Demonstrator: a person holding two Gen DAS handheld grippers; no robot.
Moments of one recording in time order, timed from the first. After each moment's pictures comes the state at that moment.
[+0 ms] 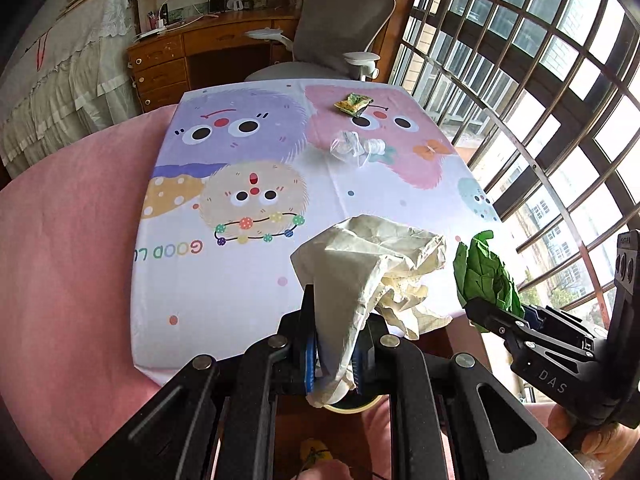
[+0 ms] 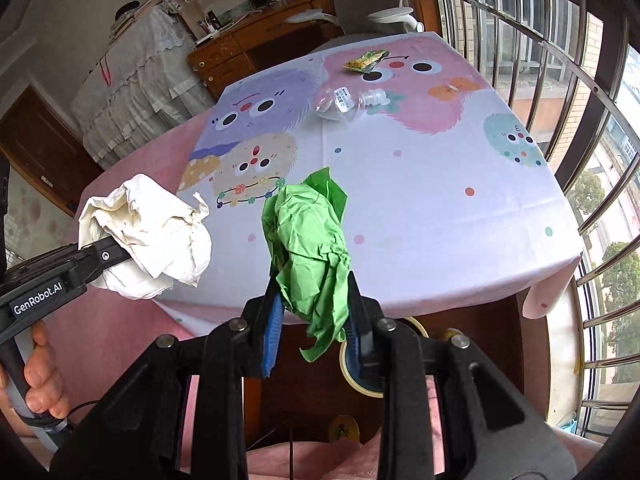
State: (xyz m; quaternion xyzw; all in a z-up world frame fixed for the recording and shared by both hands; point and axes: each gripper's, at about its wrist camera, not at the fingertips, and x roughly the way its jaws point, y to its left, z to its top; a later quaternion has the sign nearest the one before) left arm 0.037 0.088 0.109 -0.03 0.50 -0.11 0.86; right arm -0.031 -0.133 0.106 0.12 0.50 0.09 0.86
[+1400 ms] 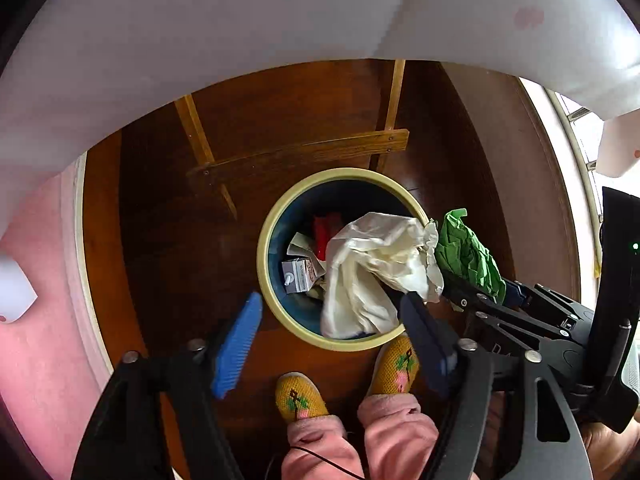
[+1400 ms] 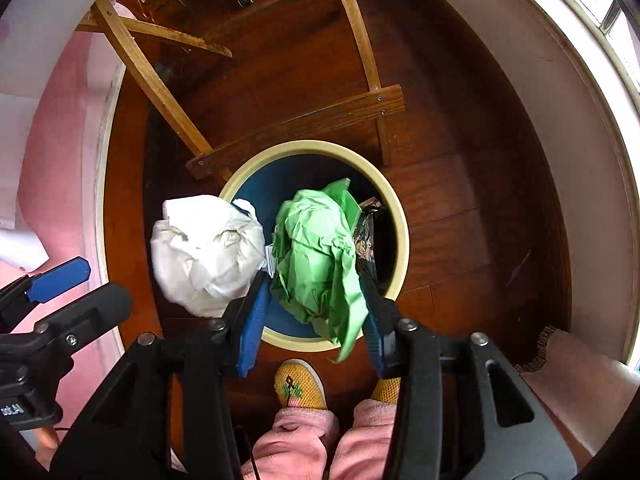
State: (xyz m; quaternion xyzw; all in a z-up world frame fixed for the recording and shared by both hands) left arm -0.002 -0.020 -0.369 0.00 0.67 -0.09 0.74; right arm -0.083 -0.222 -0.344 0.15 0.66 0.02 0.74
